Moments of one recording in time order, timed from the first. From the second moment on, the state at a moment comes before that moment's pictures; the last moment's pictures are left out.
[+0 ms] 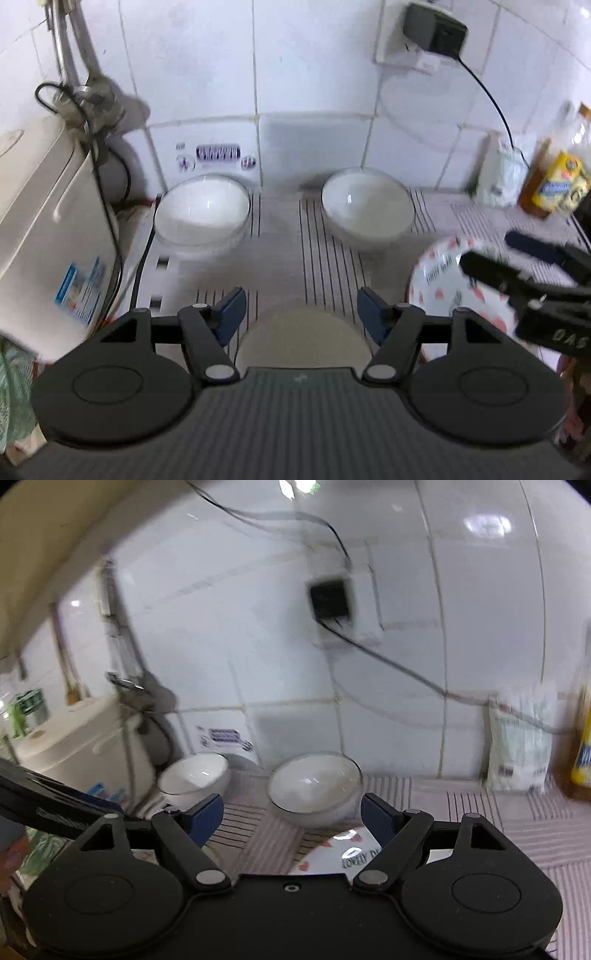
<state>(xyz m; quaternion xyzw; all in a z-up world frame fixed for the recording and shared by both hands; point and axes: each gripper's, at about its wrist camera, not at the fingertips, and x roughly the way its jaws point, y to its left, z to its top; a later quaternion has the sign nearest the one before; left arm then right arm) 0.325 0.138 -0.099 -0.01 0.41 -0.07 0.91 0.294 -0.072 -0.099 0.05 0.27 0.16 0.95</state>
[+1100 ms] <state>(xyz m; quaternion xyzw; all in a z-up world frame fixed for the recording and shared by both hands) 0.457 0.133 -0.194 -0.13 0.48 -0.06 0.87 0.437 -0.064 -0.185 0.10 0.38 0.07 0.91</state>
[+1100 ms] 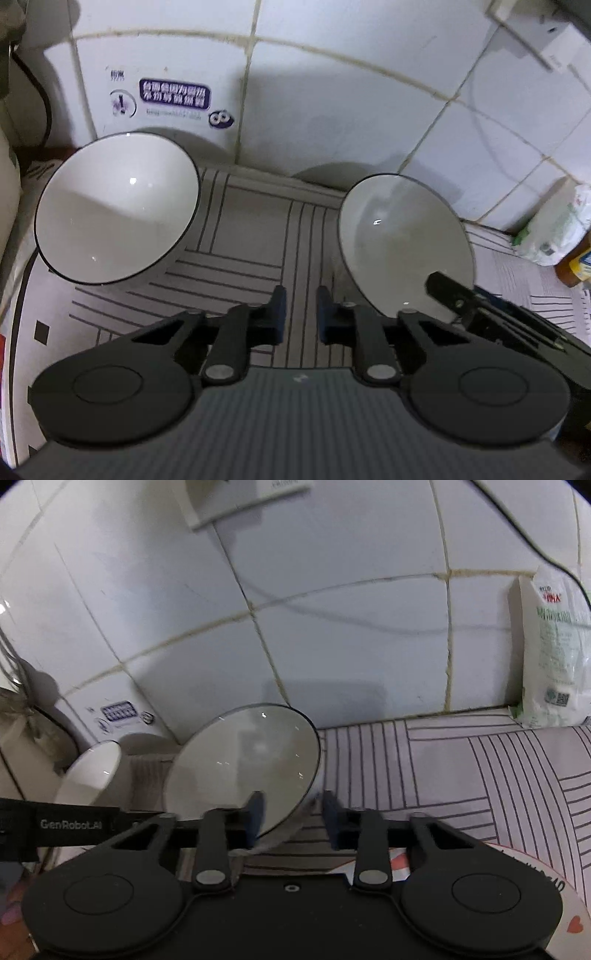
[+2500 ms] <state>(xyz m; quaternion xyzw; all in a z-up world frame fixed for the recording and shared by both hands) 0.467 0.138 -0.202 -0.16 0.47 -0.05 0.87 0.446 -0.078 -0.187 0.17 0.38 0.06 0.91</state>
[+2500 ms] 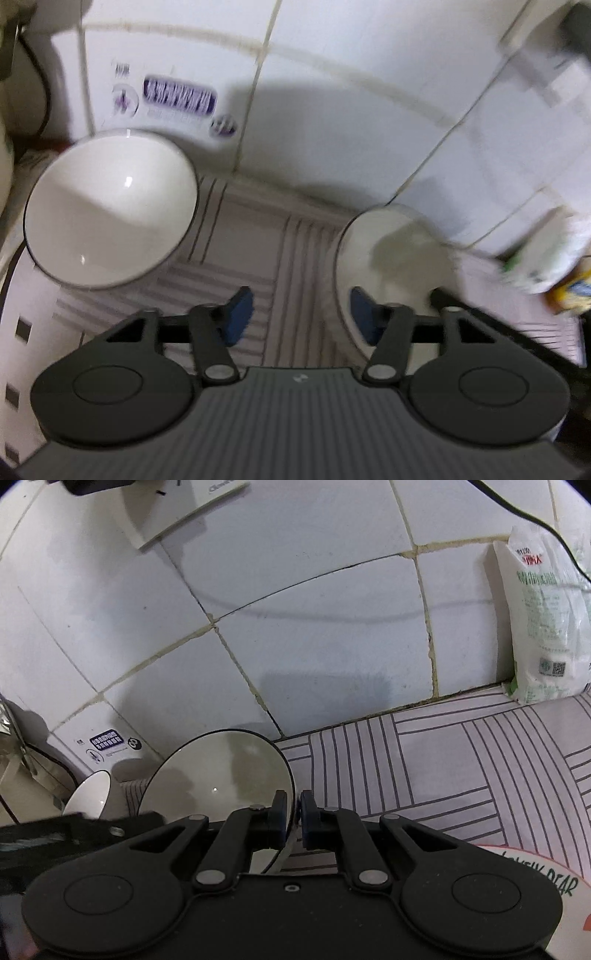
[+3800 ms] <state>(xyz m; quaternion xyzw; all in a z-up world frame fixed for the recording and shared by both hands) 0.278 0.171 -0.114 -0.04 0.47 -0.04 0.88 0.268 0.003 -0.115 0.10 0.35 0.17 0.92</state>
